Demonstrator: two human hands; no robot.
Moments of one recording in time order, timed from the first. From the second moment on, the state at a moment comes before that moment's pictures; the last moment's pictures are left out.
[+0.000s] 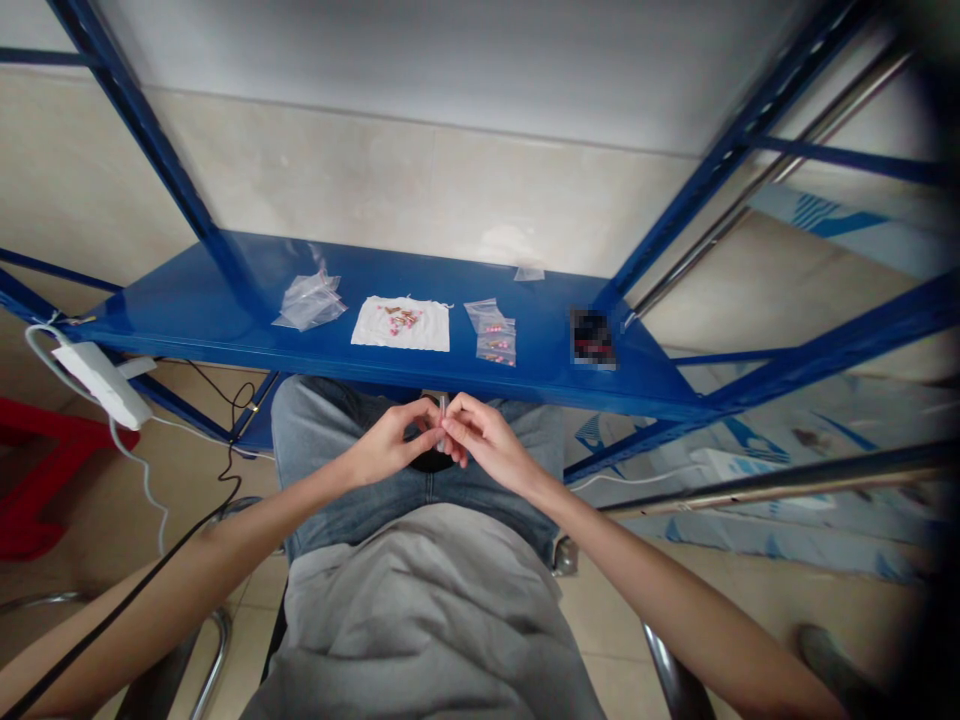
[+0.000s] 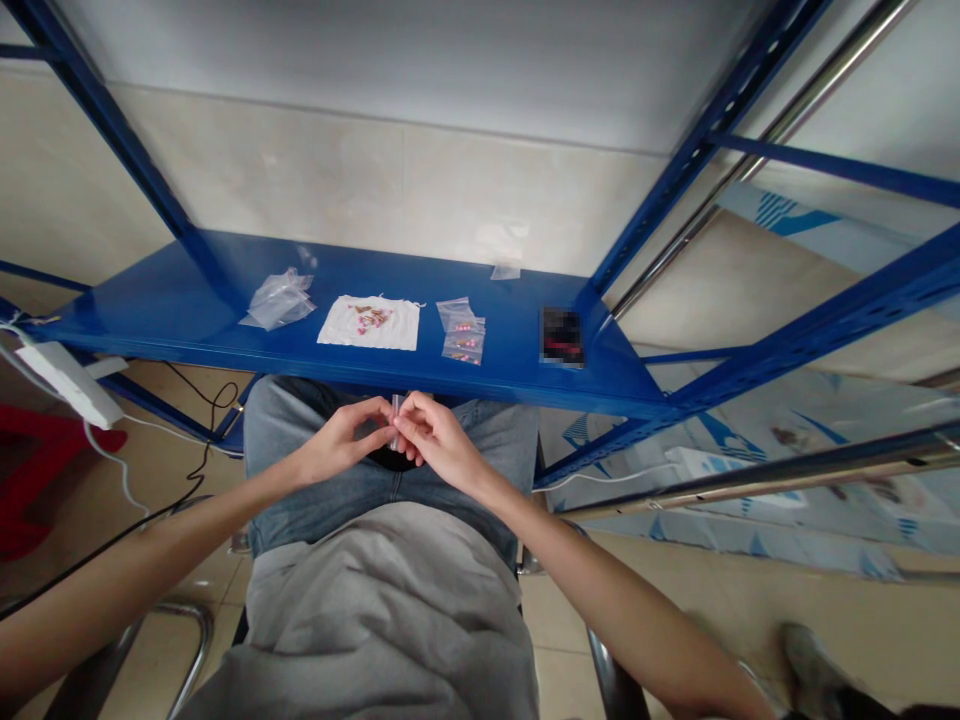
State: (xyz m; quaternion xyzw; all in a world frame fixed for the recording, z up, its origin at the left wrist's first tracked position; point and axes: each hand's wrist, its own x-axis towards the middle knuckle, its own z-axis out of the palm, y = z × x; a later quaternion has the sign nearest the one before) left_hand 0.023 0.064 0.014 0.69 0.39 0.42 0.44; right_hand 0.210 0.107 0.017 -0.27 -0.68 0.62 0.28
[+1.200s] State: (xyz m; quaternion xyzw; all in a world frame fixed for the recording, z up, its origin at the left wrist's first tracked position) left_hand 0.025 0.053 0.001 0.76 0.55 0.31 0.15; right_hand 0.197 0.106 0.001 -0.30 -0.74 0.55 0.25
